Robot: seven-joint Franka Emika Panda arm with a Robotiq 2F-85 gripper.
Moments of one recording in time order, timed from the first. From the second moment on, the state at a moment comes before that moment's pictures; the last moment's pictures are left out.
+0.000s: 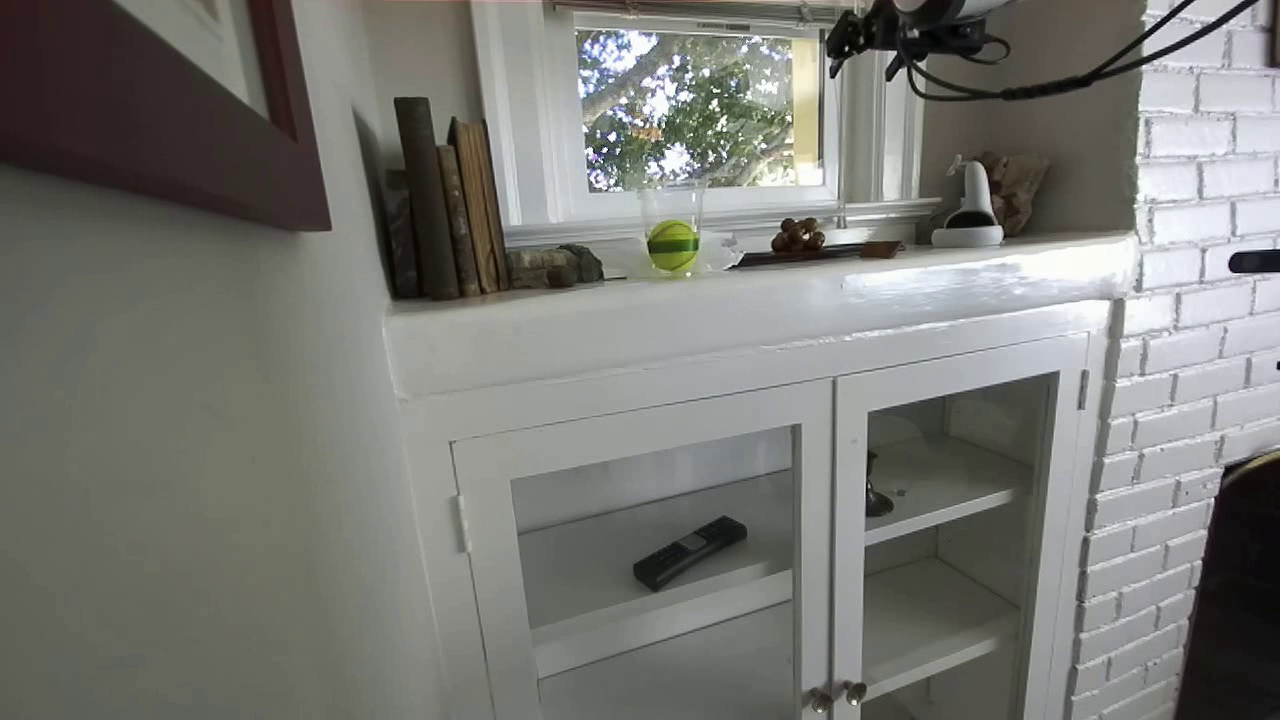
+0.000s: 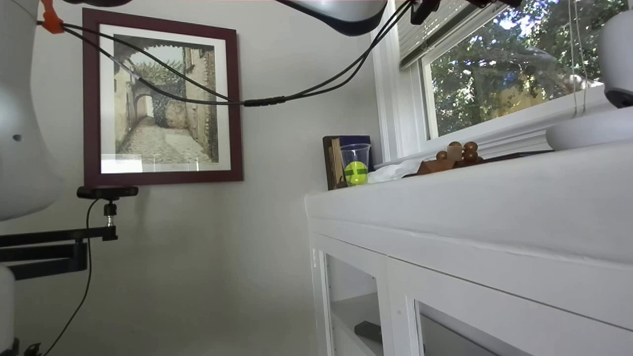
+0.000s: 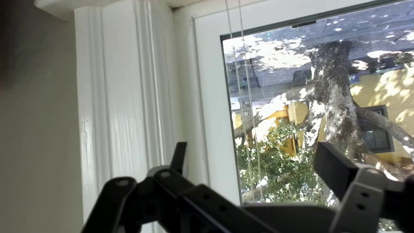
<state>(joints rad) -0.35 0.09 -0.08 -1.72 -0.22 2.96 0.36</state>
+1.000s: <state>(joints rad) -0.37 0.25 -0.05 -1.55 -0.22 3.02 0.34</state>
